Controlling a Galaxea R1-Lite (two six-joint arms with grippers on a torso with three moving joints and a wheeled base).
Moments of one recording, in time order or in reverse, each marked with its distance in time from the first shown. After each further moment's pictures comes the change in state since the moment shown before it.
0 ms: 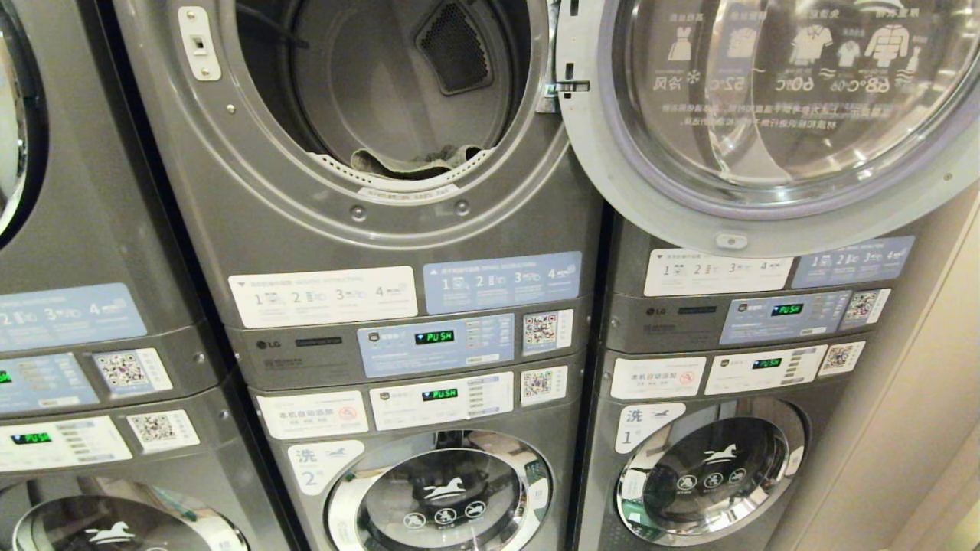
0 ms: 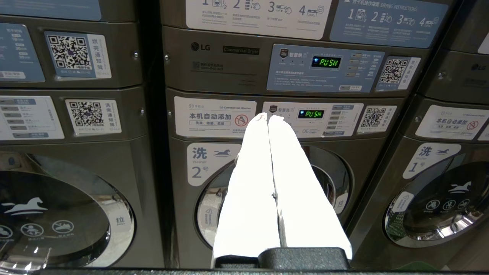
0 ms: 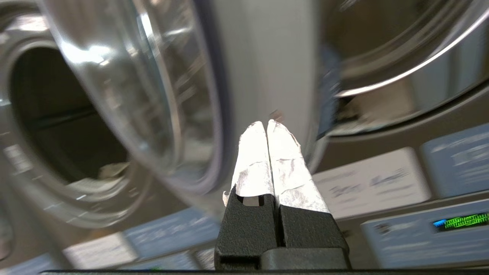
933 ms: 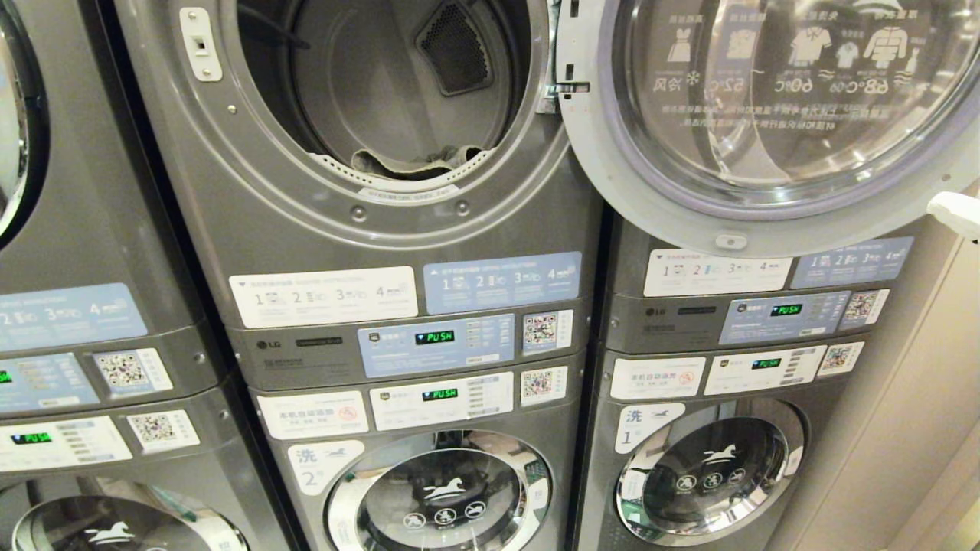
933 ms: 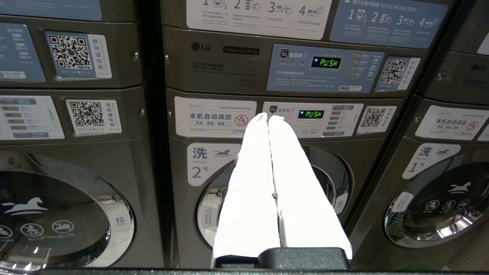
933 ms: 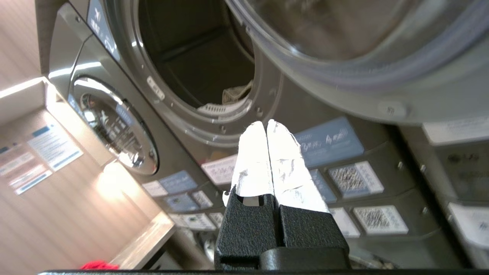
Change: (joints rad) left arm 0.000 0.000 0.000 0.000 0.000 0.000; right arm 0.183 -0.338 0.340 0.000 0.178 0.205
